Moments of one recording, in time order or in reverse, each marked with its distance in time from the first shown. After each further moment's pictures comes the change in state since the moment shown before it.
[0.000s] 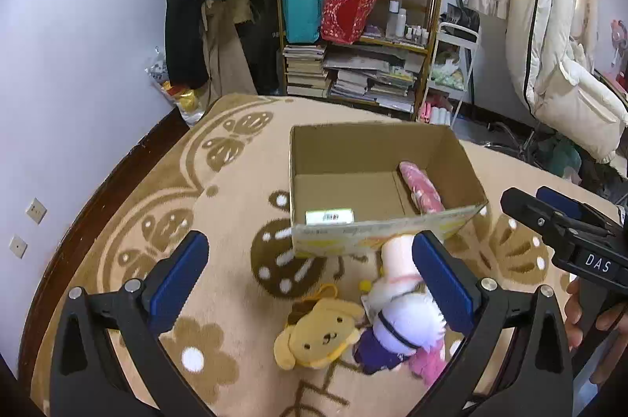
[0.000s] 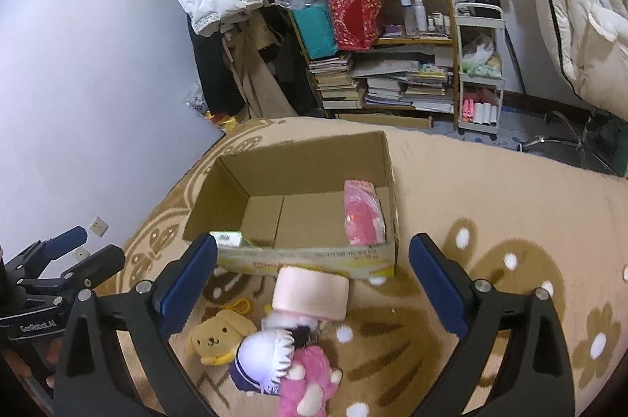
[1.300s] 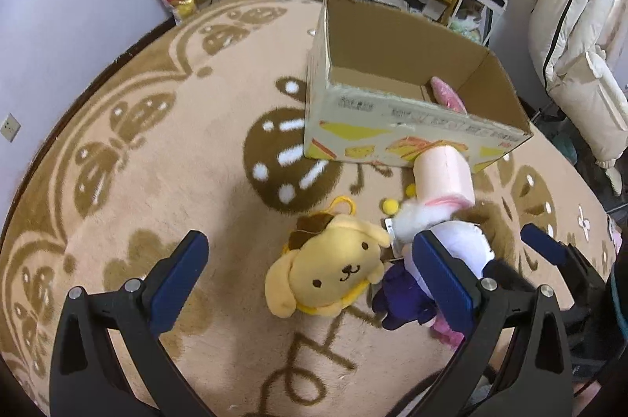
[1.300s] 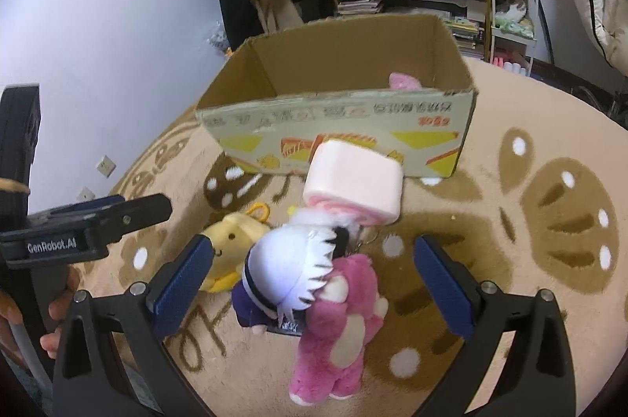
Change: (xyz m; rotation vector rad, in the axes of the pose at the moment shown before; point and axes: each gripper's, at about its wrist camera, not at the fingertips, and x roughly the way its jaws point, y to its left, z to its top) left arm 0.077 0.035 -0.077 -0.147 0.259 -0.073; right arm 0.046 0.022 -0.099 -0.083 0.166 0.060
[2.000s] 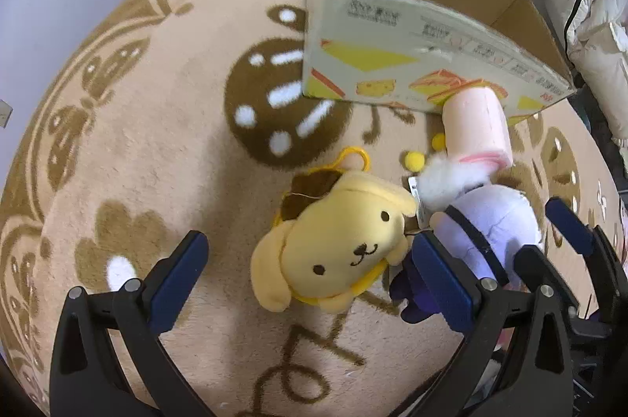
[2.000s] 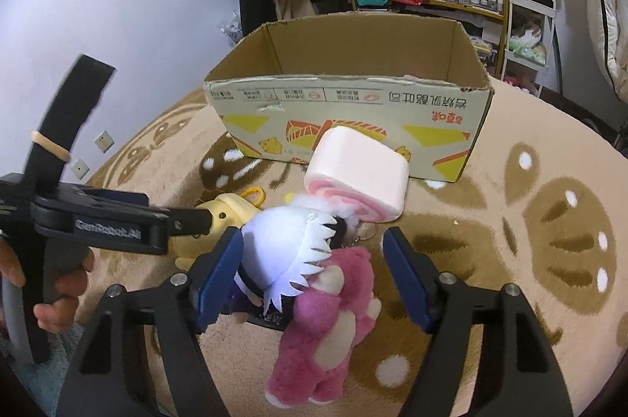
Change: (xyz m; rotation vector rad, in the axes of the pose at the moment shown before) left arm 0.059 -0.003 -0.009 0.016 0.199 0.023; right arm 0.007 0.004 -0.017 -0.117 -0.026 -0.013
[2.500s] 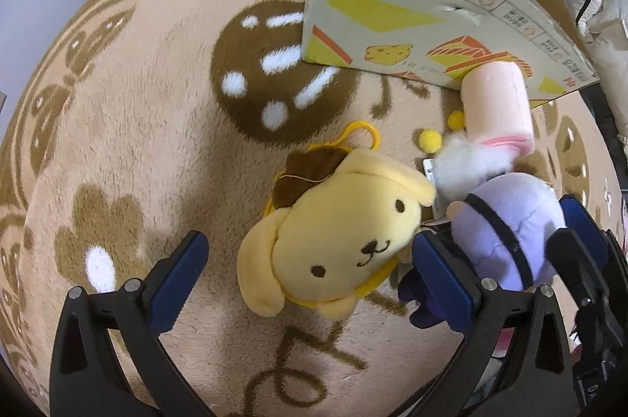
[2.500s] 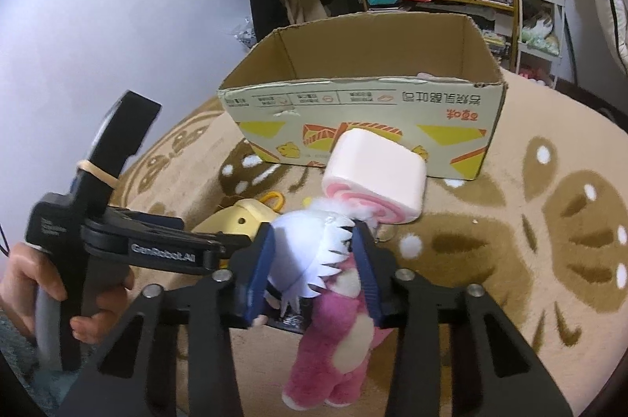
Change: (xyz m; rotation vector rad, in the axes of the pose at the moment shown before) left arm 0.029 0.001 0.004 -0.025 0.075 0.010; right arm 0.001 -0.002 0.002 0.035 -0.009 0.086
